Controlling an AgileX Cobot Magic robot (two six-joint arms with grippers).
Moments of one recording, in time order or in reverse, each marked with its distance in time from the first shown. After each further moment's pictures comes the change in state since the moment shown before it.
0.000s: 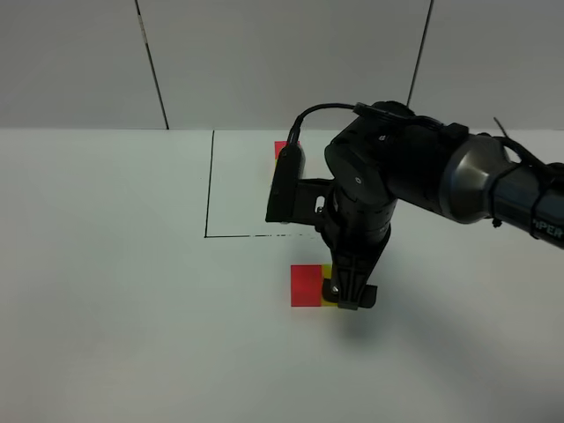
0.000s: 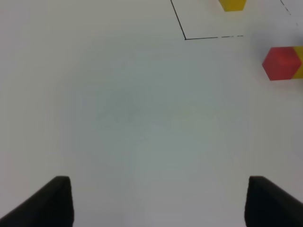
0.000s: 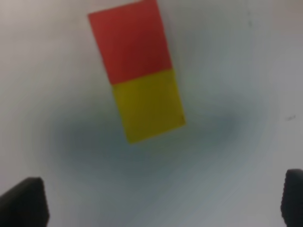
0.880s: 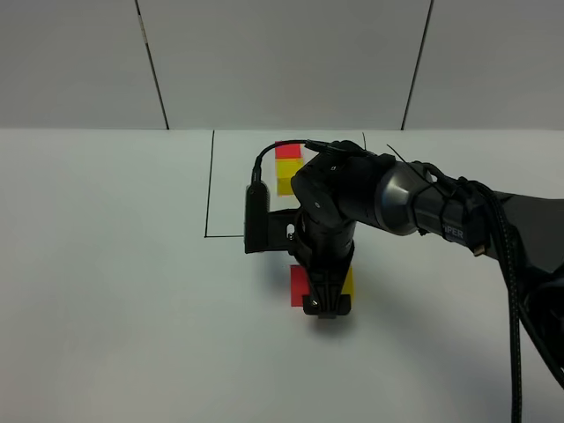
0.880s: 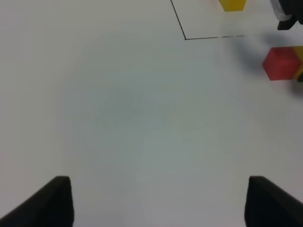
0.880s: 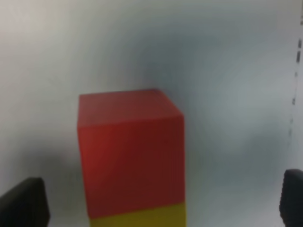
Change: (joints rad) left arm 0.000 0.000 0.000 0.000 0.000 0.000; right arm -0.004 0.231 -0.118 0.022 -0.091 -0.155
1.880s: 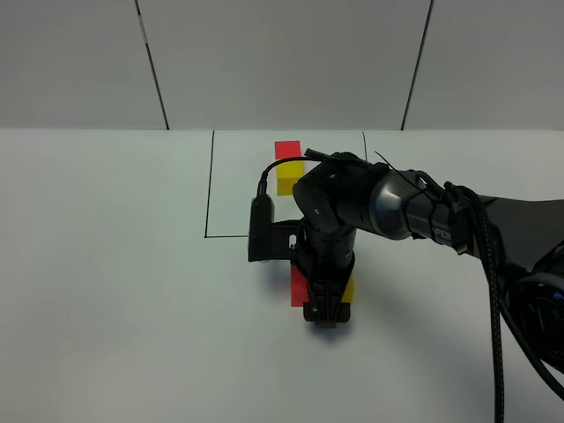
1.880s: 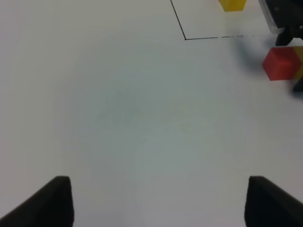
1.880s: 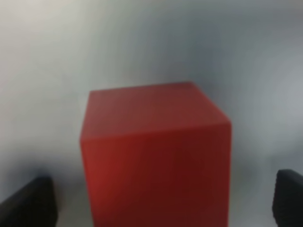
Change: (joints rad) left arm 0.000 0.000 0.000 0.000 0.000 0.000; right arm -0.014 0.058 -0.010 0.047 0.001 -0.006
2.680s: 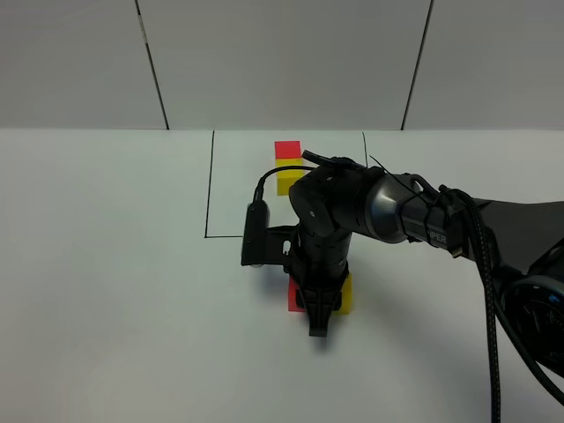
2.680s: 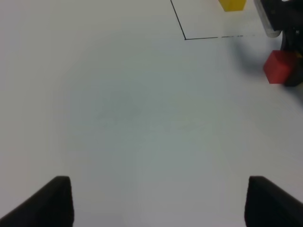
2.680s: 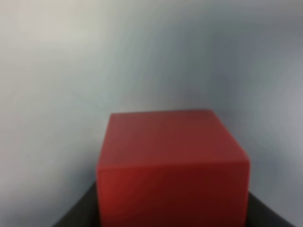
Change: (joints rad) left arm 0.000 0.000 0.000 0.000 0.000 0.000; right arm 0.008 0.005 0.000 0.062 0.009 0.002
